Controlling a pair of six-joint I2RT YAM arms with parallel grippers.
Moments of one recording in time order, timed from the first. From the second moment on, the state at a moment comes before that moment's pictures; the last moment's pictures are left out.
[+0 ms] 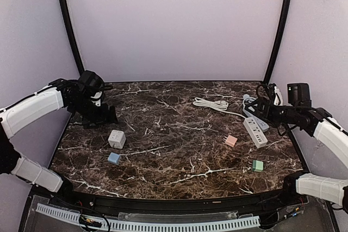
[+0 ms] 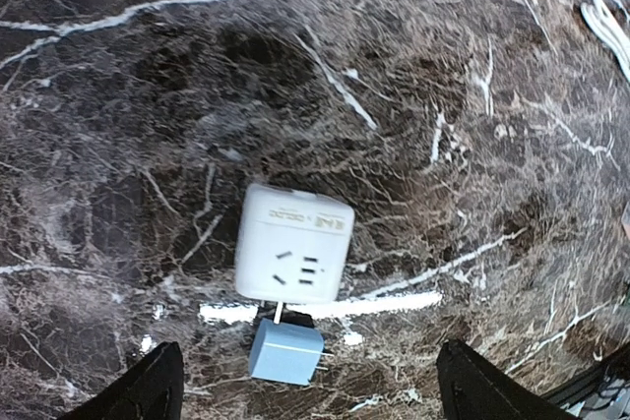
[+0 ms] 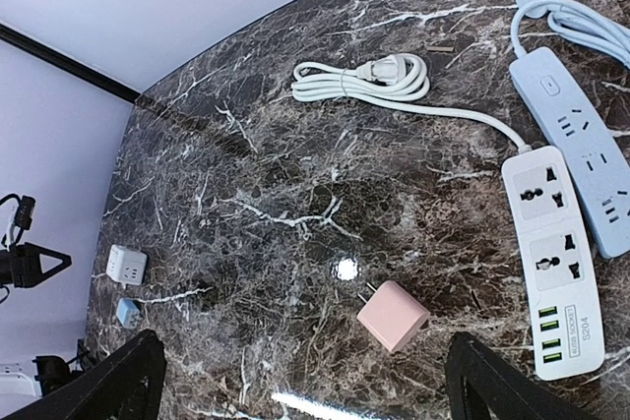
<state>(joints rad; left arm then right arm) -0.41 1.32 1.12 -0.95 0.02 -0.55 0.19 0.89 0.71 -0.44 -0.40 0.52</state>
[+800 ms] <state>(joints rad) -0.96 1.73 1.53 -0.90 -0.08 -0.39 0.18 1.12 0.78 -0.77 -0.18 0.50</state>
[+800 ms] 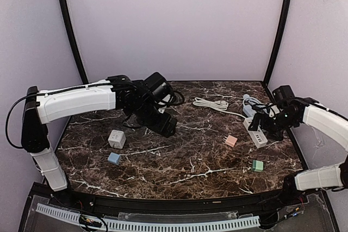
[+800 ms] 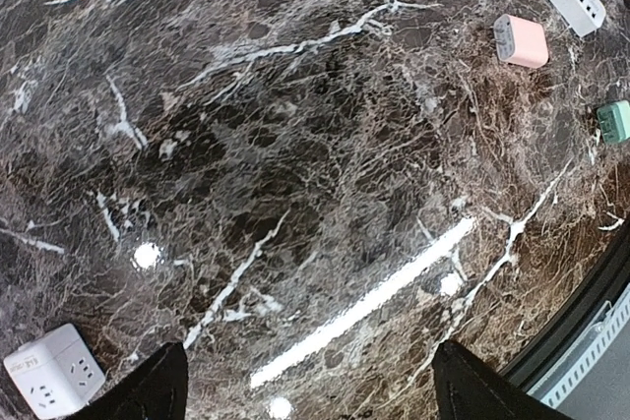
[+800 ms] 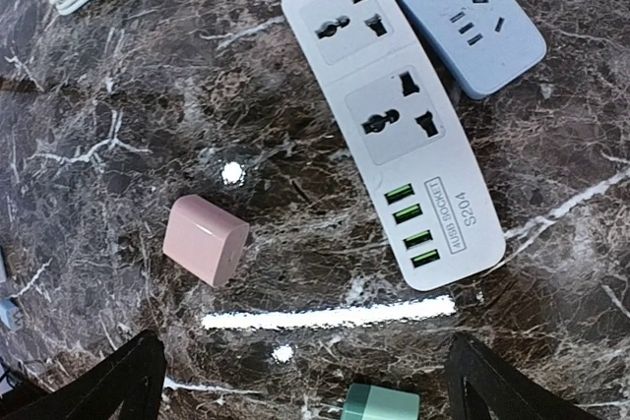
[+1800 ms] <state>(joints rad) -1.05 1.69 1.51 -0.99 -0.24 -0.57 0.13 1.66 1.01 -0.74 0.00 0.30</state>
